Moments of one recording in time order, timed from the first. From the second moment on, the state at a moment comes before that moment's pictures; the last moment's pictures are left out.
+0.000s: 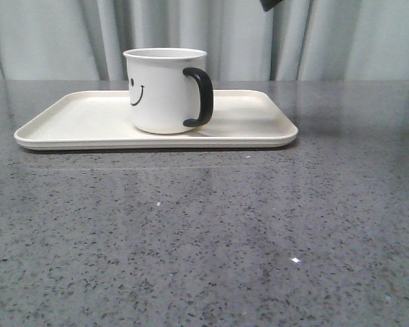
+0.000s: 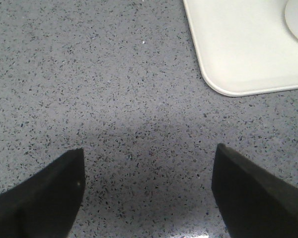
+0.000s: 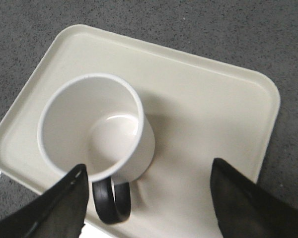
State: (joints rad) left arm -0.08 0.89 -0.84 -0.08 0.87 -0.02; right arm 0.48 1.62 -1.53 0.24 0.73 0.02
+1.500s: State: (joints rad) left arm -0.08 0.89 -0.84 -0.08 0.87 -0.02; right arm 0.60 1.95 -1.91 -0.01 0.95 0.17
